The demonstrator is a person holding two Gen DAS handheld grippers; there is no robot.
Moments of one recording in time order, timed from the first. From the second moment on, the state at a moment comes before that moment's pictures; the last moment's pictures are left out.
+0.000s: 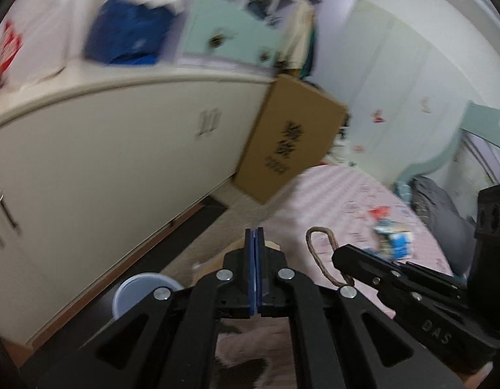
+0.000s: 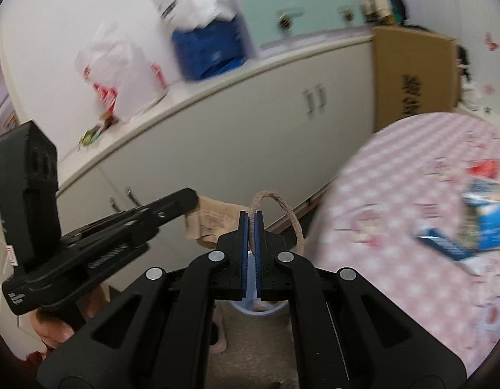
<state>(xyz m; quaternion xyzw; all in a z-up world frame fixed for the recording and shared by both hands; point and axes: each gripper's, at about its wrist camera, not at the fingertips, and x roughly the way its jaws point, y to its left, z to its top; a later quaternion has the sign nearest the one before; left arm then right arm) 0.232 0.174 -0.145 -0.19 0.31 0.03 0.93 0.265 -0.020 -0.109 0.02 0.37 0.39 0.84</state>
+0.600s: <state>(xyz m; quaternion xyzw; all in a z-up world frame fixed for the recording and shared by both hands) 0.291 0.281 -0.317 -0.25 0.48 0.11 0.83 0.304 0.109 -0.266 -0.04 0.50 0.38 0.78</state>
